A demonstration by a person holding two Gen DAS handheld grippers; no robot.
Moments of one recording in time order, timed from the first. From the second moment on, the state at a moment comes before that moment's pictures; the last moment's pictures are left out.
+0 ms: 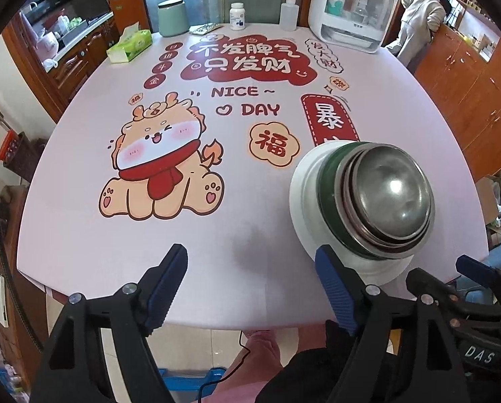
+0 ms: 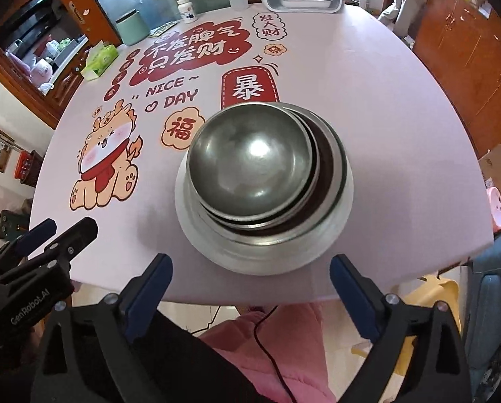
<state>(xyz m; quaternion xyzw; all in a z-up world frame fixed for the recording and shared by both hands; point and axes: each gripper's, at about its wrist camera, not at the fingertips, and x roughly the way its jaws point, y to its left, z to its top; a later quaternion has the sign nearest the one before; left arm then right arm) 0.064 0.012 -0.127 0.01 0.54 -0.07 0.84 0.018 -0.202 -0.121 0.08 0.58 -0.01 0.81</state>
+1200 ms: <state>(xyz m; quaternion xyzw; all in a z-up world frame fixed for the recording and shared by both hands) 0.047 -0.013 -0.103 0.02 0.51 -0.06 0.86 -0.003 -0.219 -0.102 0.08 0.57 -0.01 0.82</state>
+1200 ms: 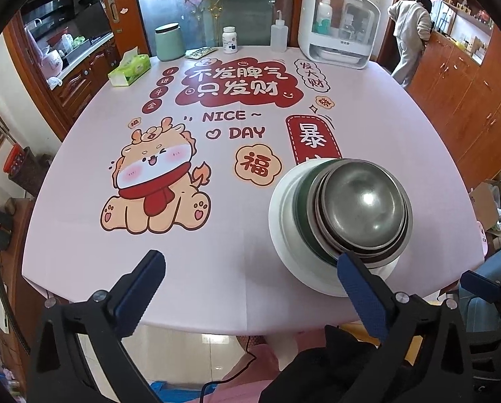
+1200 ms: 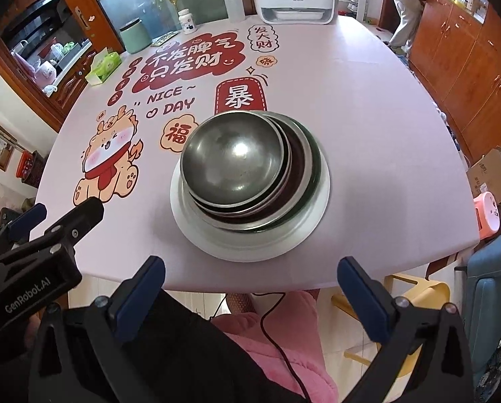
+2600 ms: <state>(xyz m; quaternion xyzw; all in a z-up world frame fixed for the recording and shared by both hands) 0.042 -0.018 -0.112 0.02 0.52 -0.07 0.85 -0.006 -0.222 -0.112 0.09 0.58 -0.02 0.81</state>
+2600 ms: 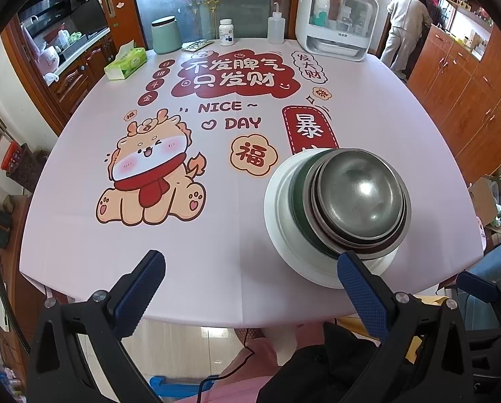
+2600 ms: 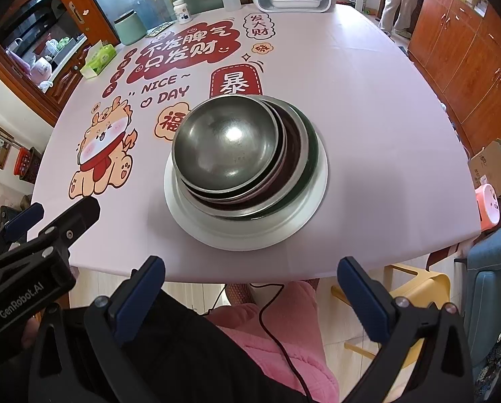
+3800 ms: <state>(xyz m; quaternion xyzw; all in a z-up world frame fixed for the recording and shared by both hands) 0.042 -0.018 -0.112 0.02 0.52 -0.07 0.85 -0.004 -0.222 -0.114 0.09 0.59 -0.02 0.81</state>
